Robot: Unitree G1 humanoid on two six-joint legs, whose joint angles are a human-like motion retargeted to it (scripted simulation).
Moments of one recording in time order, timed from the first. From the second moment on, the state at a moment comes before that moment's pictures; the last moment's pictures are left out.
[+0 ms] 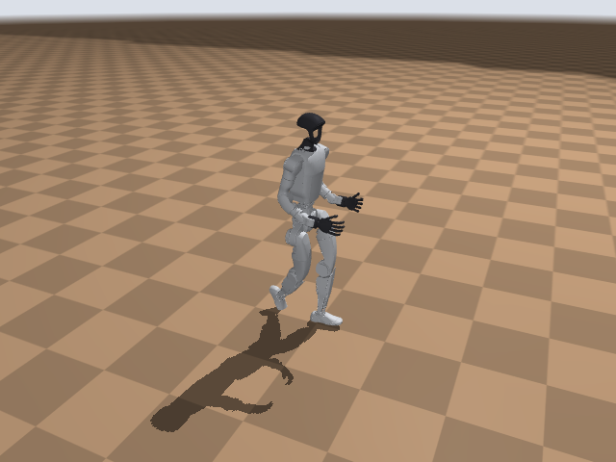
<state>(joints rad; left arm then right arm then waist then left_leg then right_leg) 0.20 -0.09 0.06 0.31 -0.53 -0.44 -0.61 0.18 -0.14 0.10 0.35 -0.04 -0.51 0.10 -0.07 -0.10 0.00 -0.35 -0.18 0.21 0.30 -0.13 0.24 0.06 0.09 -0.23 0.47 0.52 -0.02</state>
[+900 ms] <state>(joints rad) 0.16 -0.05 0.07 0.33 -0.61 -0.41 -0.64 0.38 -0.16 0.12 0.24 0.11 -0.41 0.38 -0.18 -0.09 -0.01 -0.33 -0.15 0.15 0.48 -0.26 0.23 -0.09 0.01 -0.28 0.90 0.52 -0.13</state>
